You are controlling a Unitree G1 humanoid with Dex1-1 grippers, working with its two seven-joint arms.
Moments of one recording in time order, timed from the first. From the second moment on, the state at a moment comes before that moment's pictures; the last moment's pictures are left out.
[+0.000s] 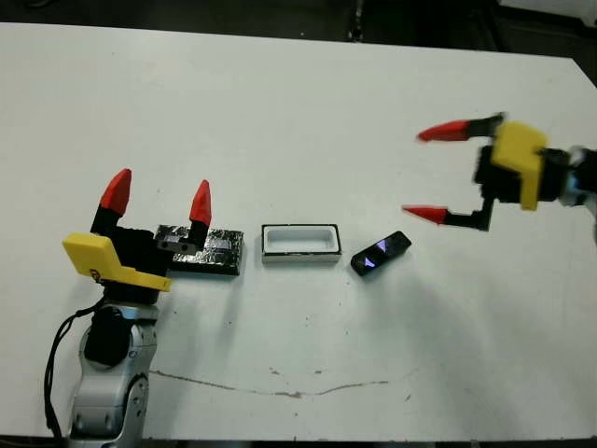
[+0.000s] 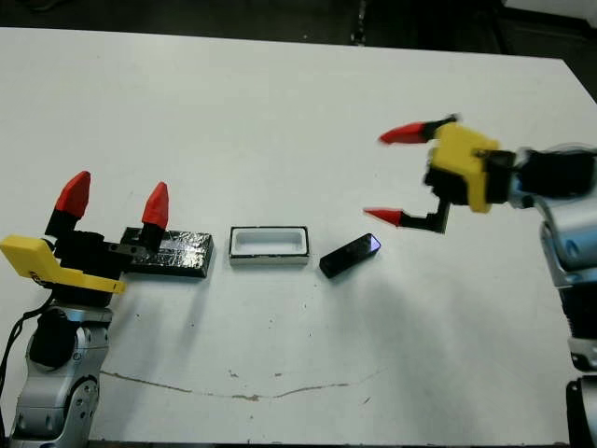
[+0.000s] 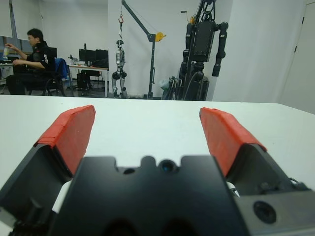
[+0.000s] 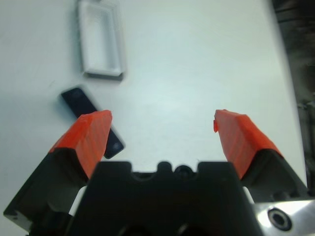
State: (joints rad) left arm 0.07 0.15 0.07 -0.30 -0.23 -0.15 -0.17; right arm -0.74 -0.84 0.25 0.22 0.05 -0.01 1.32
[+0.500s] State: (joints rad) left arm 0.07 0.15 0.07 -0.30 -0.20 -0.16 -0.15; right arm -0.88 -0.82 0.47 0.32 -0.14 -0.02 1.57
